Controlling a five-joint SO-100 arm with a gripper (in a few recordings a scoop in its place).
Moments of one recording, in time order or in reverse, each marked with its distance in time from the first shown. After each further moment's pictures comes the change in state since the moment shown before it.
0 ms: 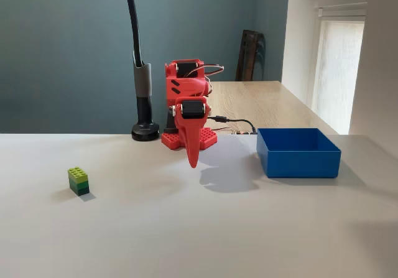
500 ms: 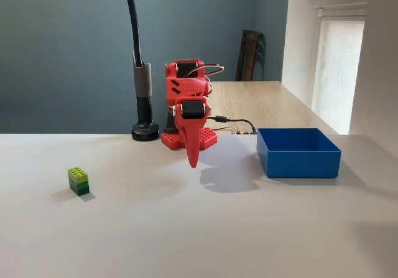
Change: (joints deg) arm 0.0 0.0 0.0 0.0 0.0
